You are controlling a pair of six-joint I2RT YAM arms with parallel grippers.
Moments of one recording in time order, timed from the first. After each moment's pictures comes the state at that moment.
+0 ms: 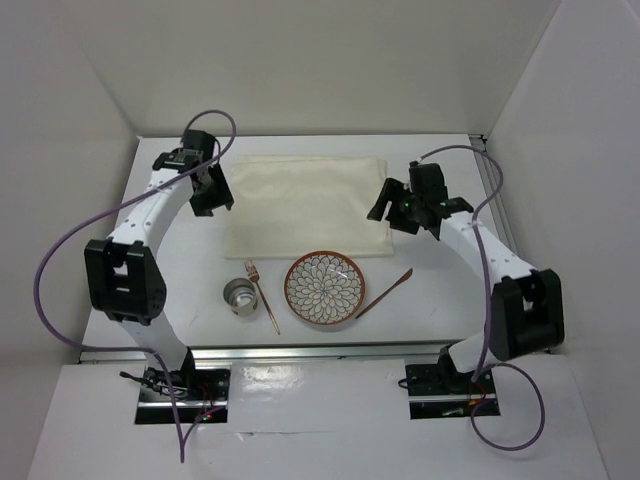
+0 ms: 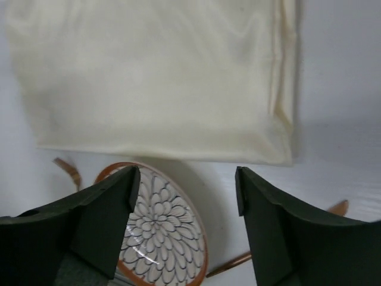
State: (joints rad) left arm -0.11 1.78 1.55 -0.92 -0.12 -0.52; right arm 0.24 1.50 1.09 -0.41 -0.14 0.57
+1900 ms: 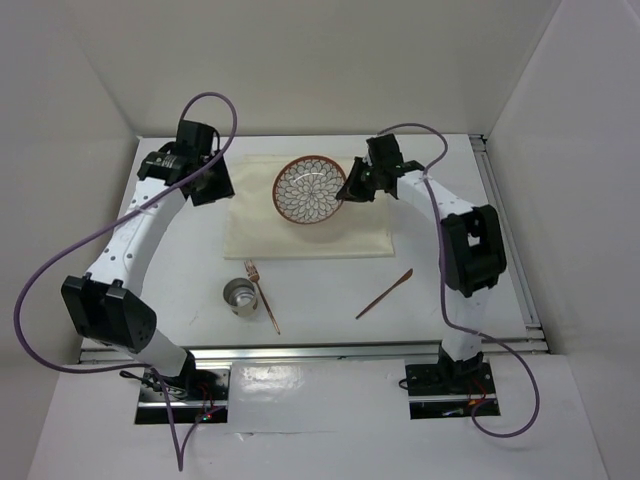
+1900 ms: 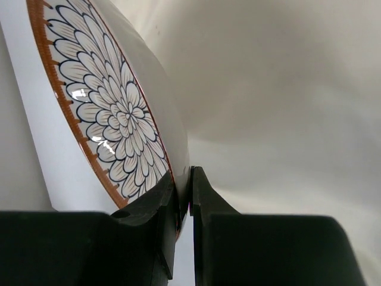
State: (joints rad) left arm -0.20 1.57 1.63 -0.98 -0.15 -0.48; right arm 0.33 1.91 1.53 -0.39 -0.31 0.64
